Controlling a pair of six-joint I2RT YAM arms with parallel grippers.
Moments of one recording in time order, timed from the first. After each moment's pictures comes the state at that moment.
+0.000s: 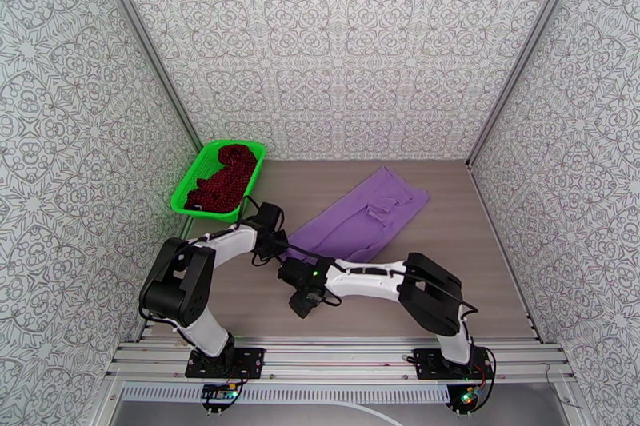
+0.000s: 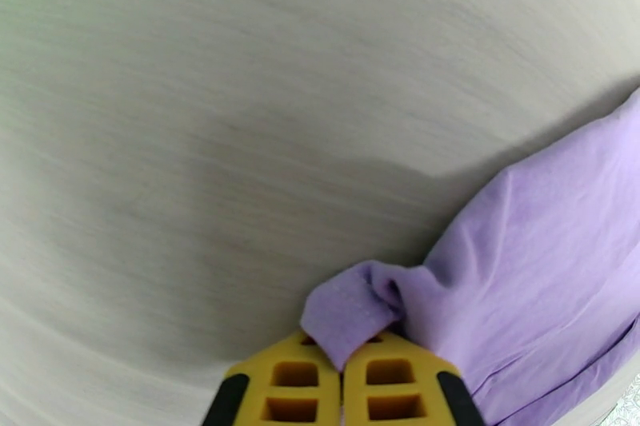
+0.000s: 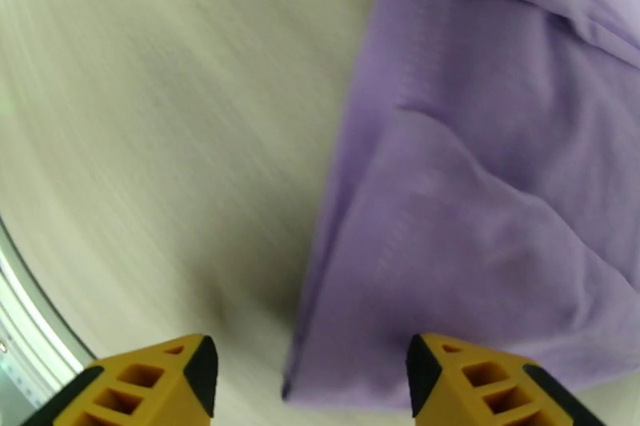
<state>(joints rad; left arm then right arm) -0.30 1.69 0.90 -0.43 0.06 -0.71 1.21 2.03 1.41 -0.68 0.05 0.33</state>
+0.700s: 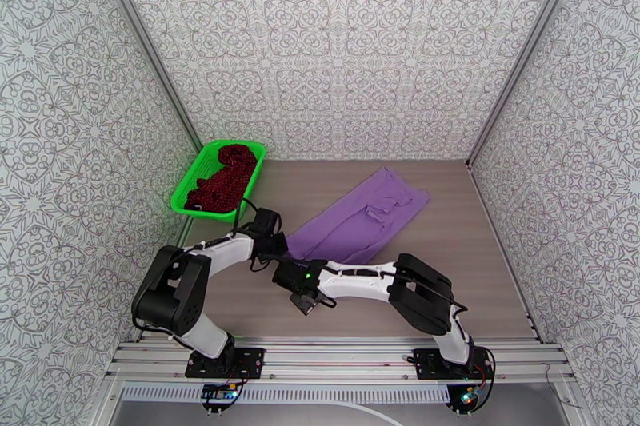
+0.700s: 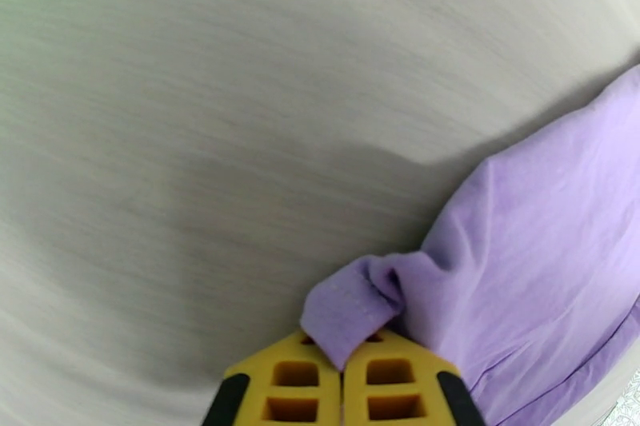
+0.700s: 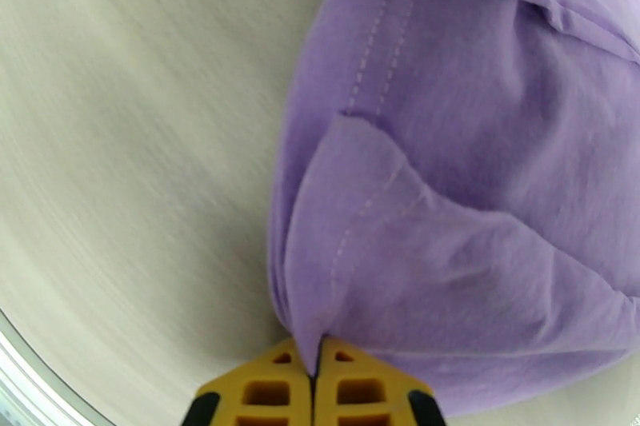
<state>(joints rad) -0.30 1.60 0.77 -0.28 0.07 -0.71 1.21 2.06 1.45 -0.72 0.16 0.37</state>
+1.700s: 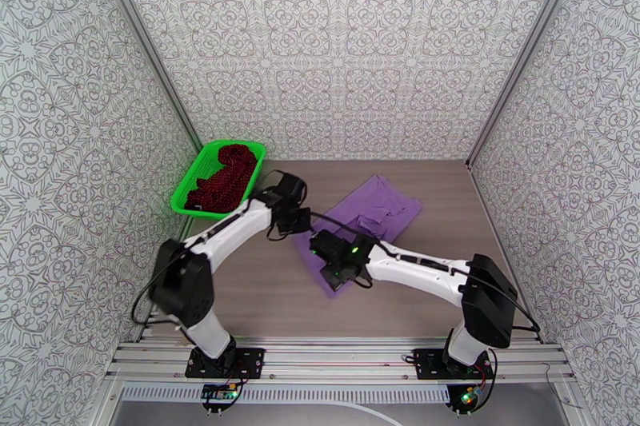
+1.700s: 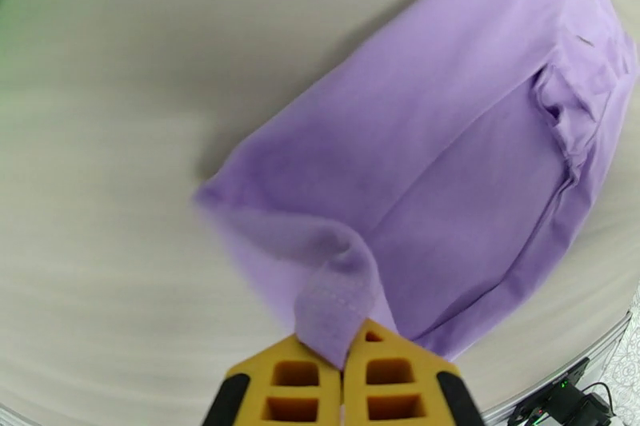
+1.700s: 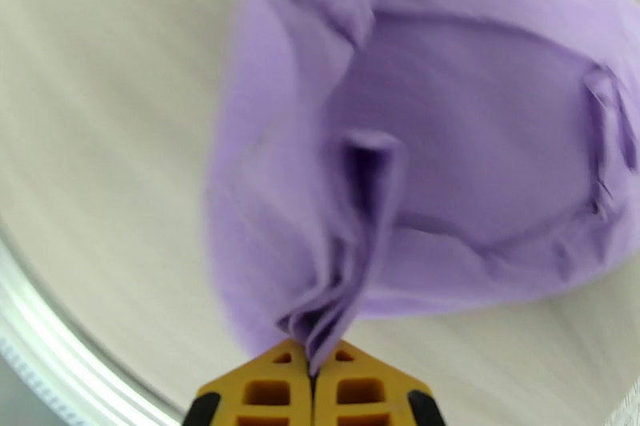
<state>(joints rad) -0.49 1.80 1.47 -0.83 0.11 -0.57 0.98 1.67 1.24 -0.82 0.19 0.30</state>
